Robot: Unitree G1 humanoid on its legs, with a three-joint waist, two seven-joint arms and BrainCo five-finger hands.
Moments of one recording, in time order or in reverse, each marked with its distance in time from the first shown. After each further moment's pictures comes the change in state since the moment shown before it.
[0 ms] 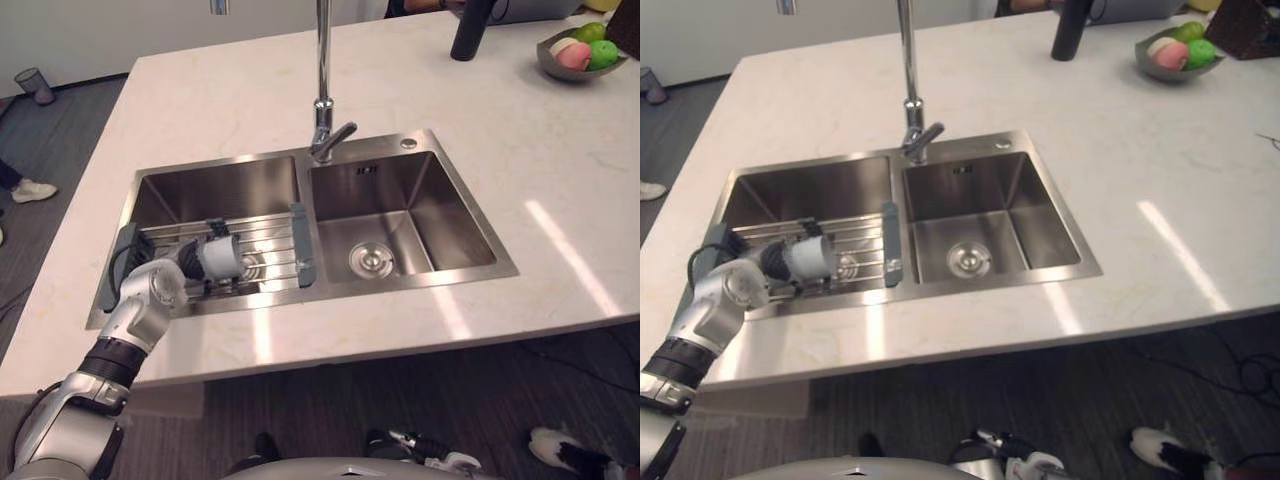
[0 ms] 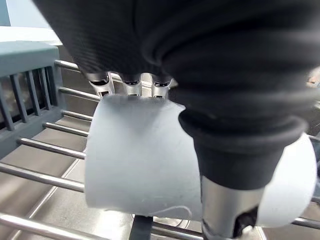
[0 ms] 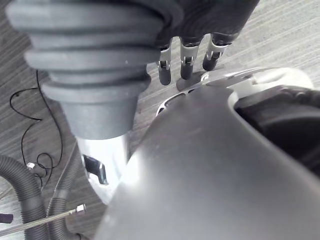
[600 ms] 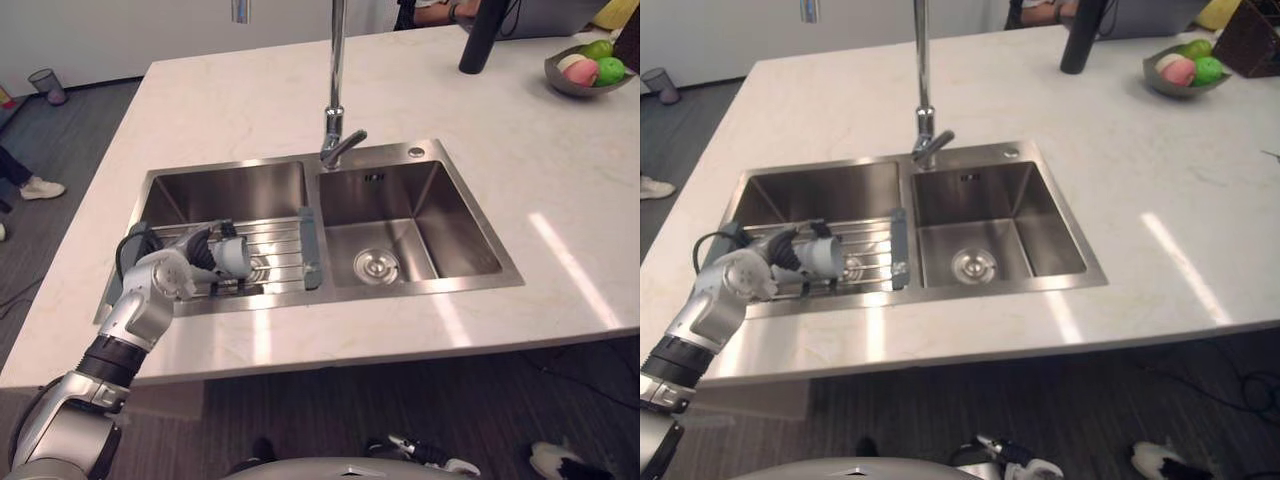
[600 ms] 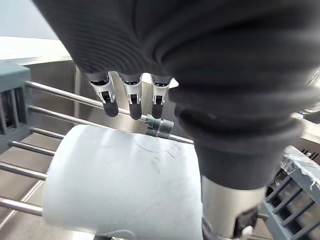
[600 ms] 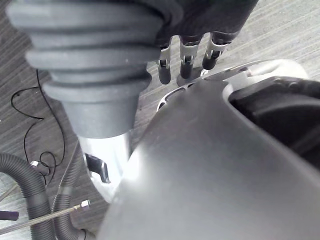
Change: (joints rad) left arm -0.002 0.011 0.002 -0.153 -0.019 0.000 -0.055; right arm 0.009 0.006 -0.008 0.038 0.038 -0.016 0.007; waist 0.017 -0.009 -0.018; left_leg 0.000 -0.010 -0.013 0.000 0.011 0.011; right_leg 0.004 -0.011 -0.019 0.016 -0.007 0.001
